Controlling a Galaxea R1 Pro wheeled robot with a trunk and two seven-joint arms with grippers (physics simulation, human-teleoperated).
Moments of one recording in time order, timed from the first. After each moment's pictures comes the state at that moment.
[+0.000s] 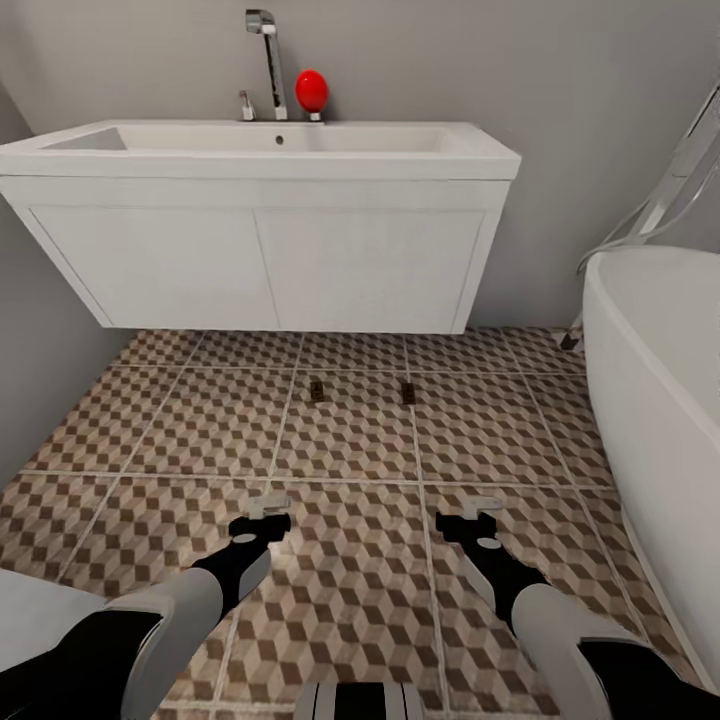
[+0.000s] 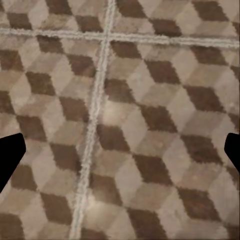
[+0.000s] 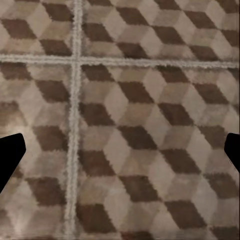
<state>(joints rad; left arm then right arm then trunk) -0.91 -0.09 -0.03 -0.04 0.04 -0.11 0.24 -0.83 0.05 -0.05 -0.19 0.09 -0.10 -0.14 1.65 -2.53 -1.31</state>
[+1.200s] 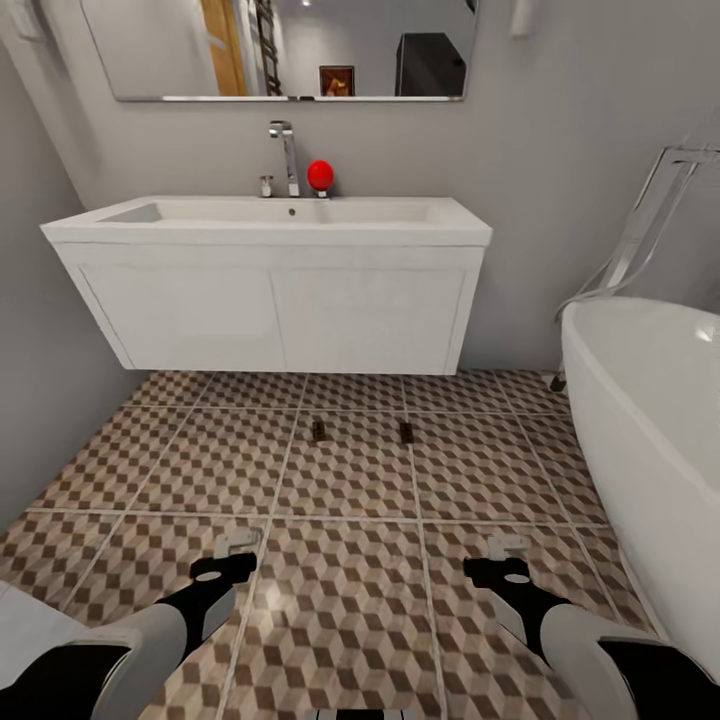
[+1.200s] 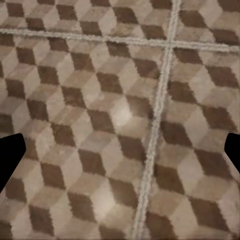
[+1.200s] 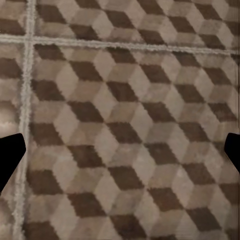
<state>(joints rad) -0.82 0.01 -0.03 0.00 0.06 -0.12 0.23 -0.83 -0.03 -0.05 0.03 0.09 -0.12 -0.14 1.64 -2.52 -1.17</state>
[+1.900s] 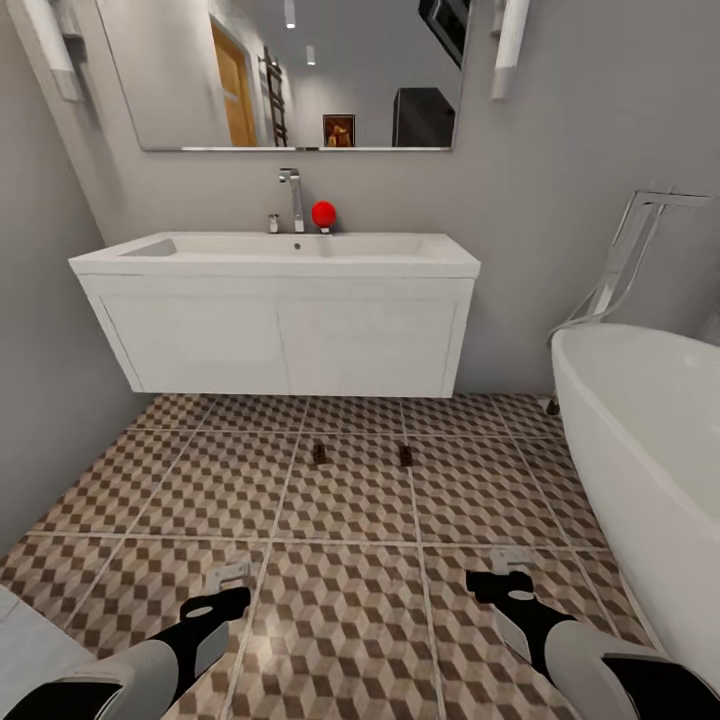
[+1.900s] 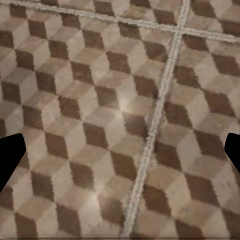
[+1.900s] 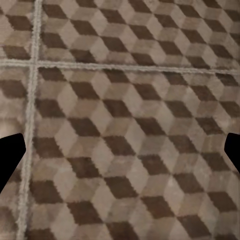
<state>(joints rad) -0.73 0.01 -0.03 0.00 0.16 -0.12 0.23 -0.79 -0.03 -0.05 0.03 0.09 -0.14 -0.14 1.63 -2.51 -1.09</state>
